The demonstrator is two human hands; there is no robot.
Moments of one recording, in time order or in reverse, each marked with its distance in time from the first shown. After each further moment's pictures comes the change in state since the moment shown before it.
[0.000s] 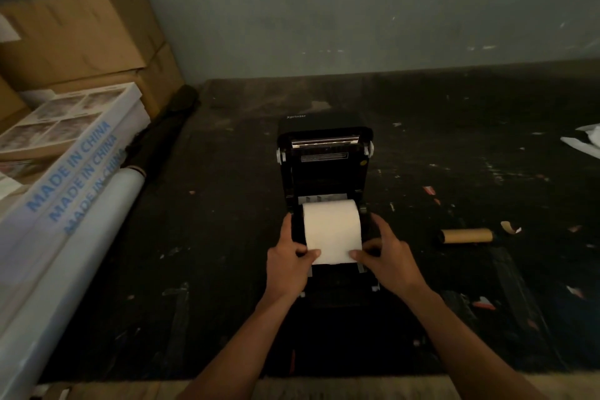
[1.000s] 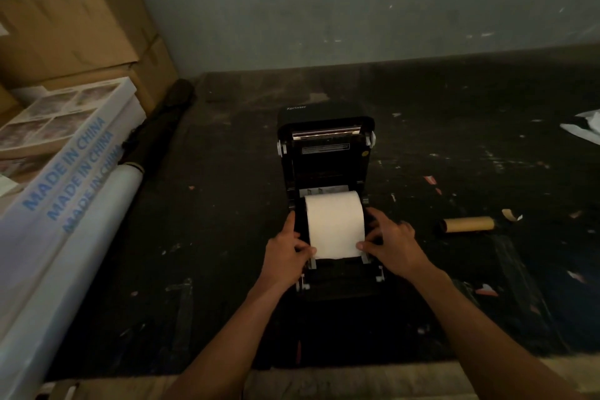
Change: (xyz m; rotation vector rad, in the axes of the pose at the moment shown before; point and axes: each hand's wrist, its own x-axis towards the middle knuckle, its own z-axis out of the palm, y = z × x) left_hand 0.010 -0.013 -0.012 0.183 -0.139 0.065; right_hand 0.016 0.012 -0.005 -0.300 -0.040 -0.142
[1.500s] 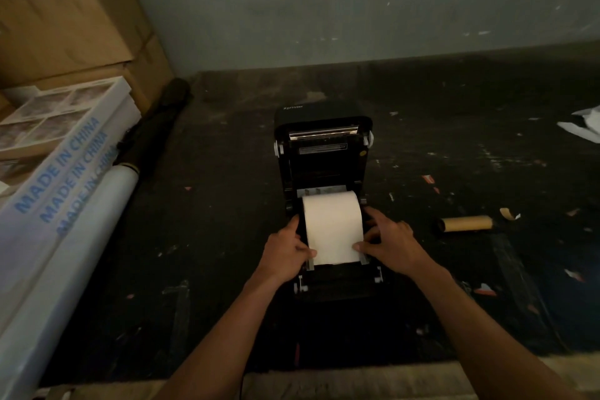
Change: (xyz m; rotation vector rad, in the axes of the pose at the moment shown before) left_hand 0.008 0.007 -0.008 -0.040 -0.150 0.004; right_hand 0.000 -0.007 -0.009 0.011 -0.056 0.029
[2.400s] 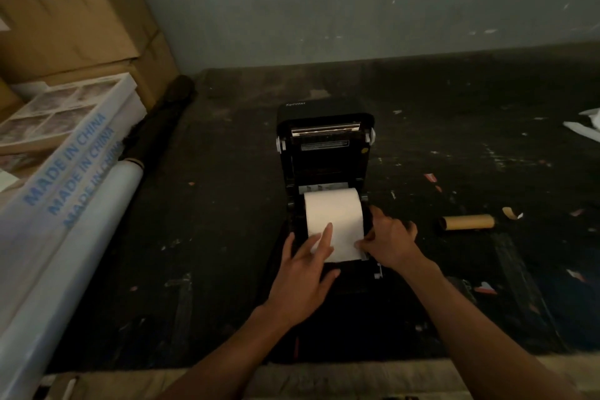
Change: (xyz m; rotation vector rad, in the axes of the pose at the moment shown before) left_hand -0.046 -0.007 0.037 0.512 0.136 0.475; right_hand 0.008 -0.010 0.011 -0.183 0.055 0.168
